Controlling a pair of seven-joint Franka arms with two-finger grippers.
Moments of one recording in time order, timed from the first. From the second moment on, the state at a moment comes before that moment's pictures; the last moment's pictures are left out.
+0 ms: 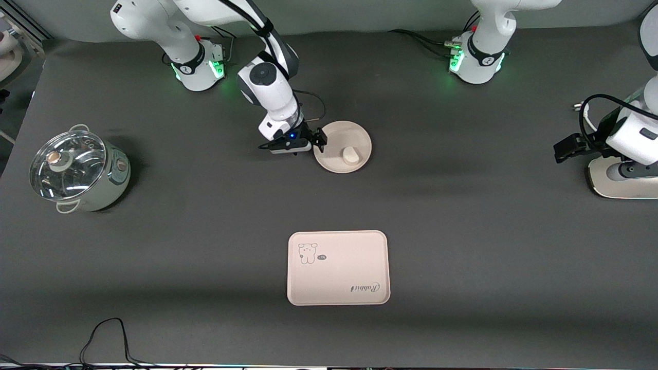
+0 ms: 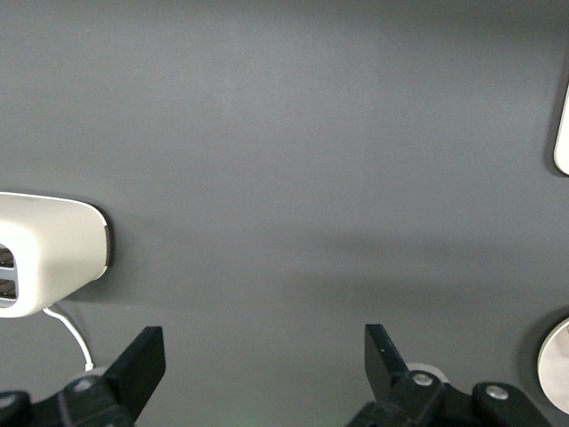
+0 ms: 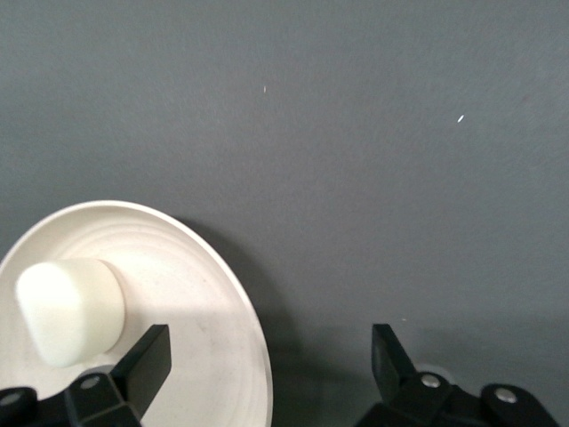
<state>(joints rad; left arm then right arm) -0.08 0.01 0.04 -1.70 0.06 1.65 -0.13 0.94 0.37 -0.05 -2.38 0.17 3.02 0.81</state>
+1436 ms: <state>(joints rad) -0.08 0.01 0.04 -1.70 0.06 1.64 -0.12 0.97 0.40 -0.05 -2.37 0.17 3.05 0.85</state>
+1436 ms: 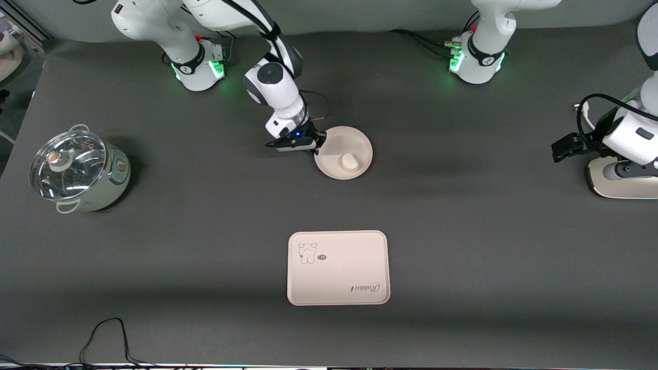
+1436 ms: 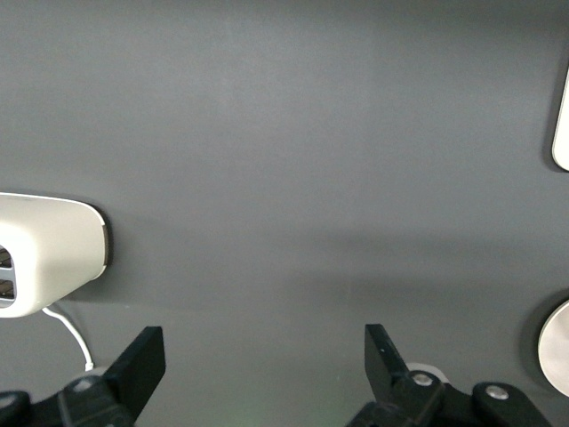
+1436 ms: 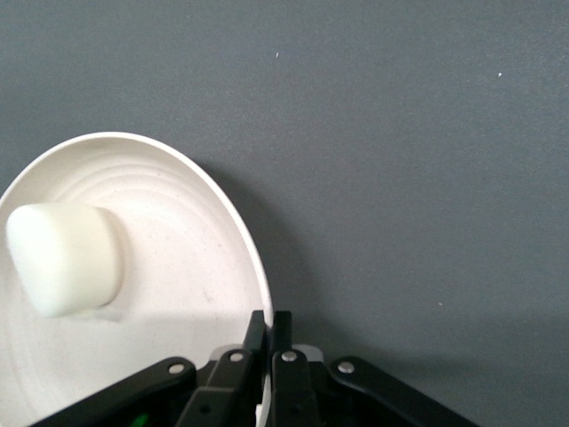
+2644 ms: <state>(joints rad) -0.08 0.01 0.03 -1.70 0.06 1.64 -0.12 0.78 0.20 -0.06 -2.19 0.20 2.81 0.82</state>
